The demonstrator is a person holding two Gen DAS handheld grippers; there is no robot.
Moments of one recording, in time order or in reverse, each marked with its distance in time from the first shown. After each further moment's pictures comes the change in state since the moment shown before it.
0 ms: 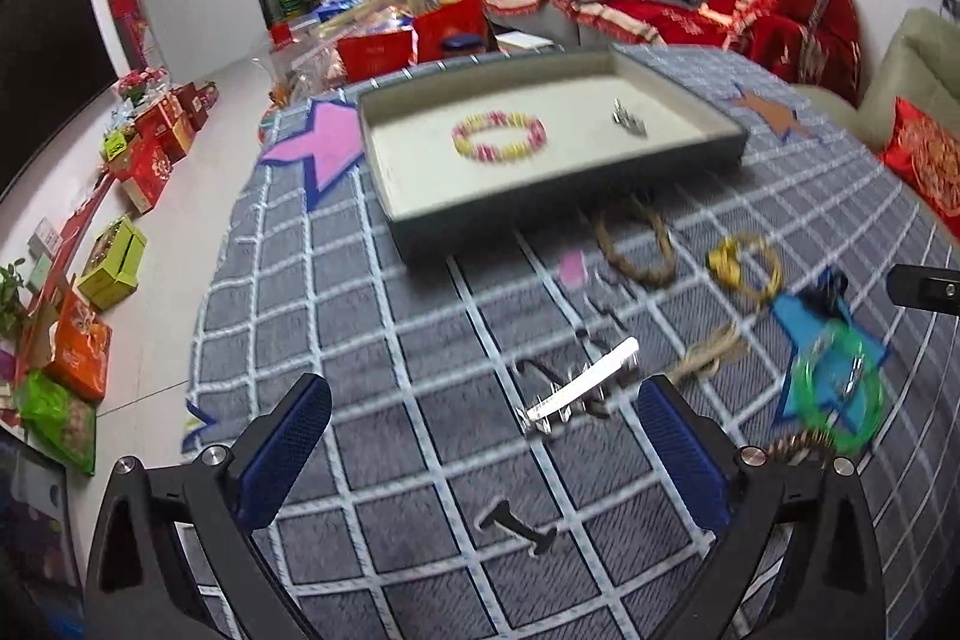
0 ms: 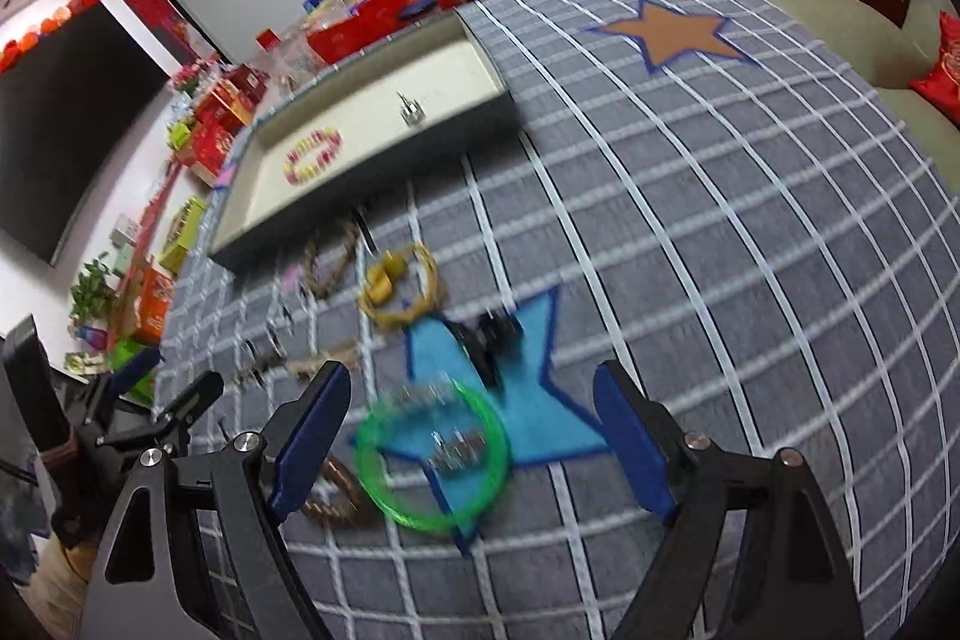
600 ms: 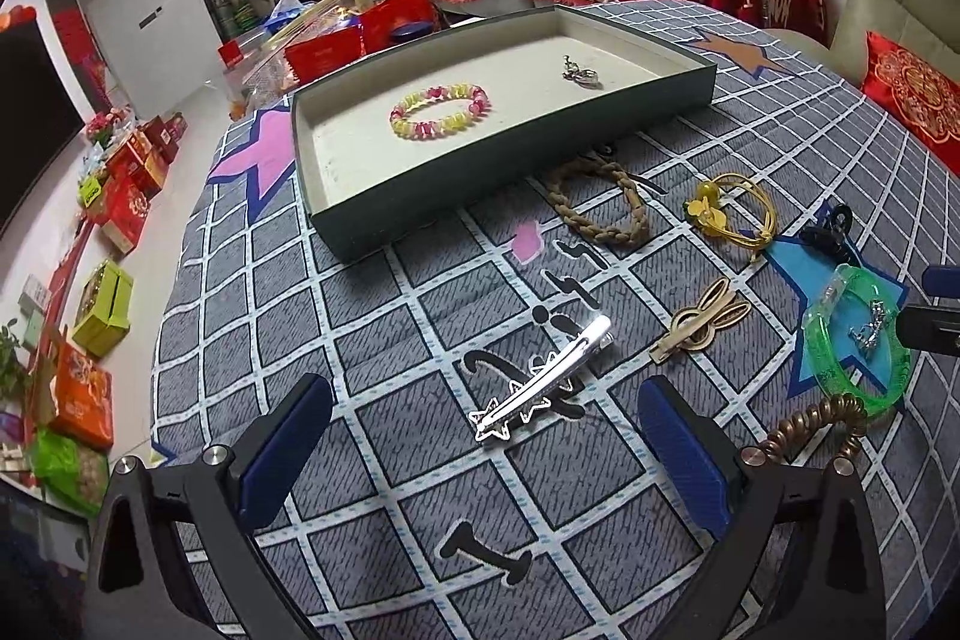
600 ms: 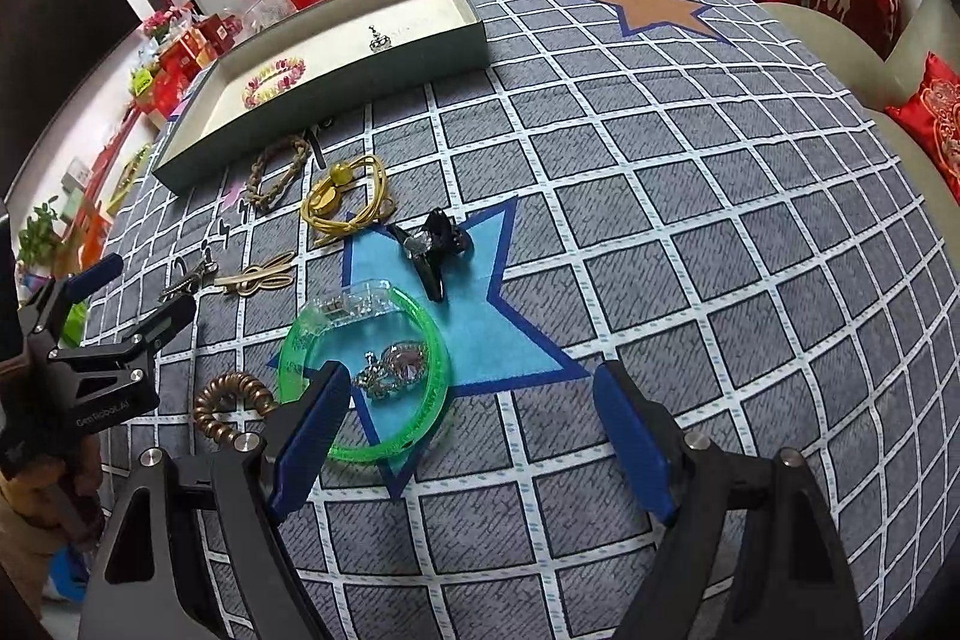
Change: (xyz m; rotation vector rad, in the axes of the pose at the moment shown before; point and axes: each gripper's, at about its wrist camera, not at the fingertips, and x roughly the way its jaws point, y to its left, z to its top) left arm 0.021 -0.022 0.000 0.136 0.020 -0.013; right arm 0.011 0.000 -0.031 -0.090 0.044 -0.145
